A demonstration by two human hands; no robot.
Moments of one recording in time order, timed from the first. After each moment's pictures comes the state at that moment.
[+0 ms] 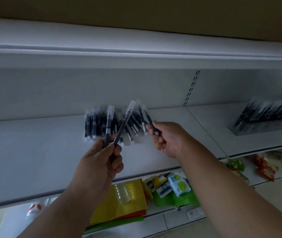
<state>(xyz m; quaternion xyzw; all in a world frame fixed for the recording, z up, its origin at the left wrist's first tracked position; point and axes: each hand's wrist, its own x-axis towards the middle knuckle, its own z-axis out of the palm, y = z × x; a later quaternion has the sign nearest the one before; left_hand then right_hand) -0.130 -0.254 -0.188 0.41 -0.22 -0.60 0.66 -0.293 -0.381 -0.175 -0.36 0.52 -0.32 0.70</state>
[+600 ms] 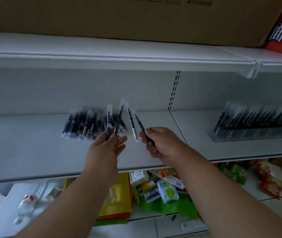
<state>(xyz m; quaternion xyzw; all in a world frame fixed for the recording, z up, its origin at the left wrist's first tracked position) -0.261 -0.289 -0.175 0.49 -0.16 -0.47 0.71 -0.398 -0.372 -0.165 -0.50 0.47 -0.28 0.67</state>
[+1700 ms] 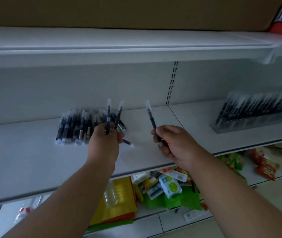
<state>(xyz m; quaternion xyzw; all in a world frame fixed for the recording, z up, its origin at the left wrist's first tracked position) -0.221 -0.337 -0.192 0.67 -0.29 -0.37 0.58 -0.405 -0.369 -0.178 -0.48 0.48 -0.37 0.64</state>
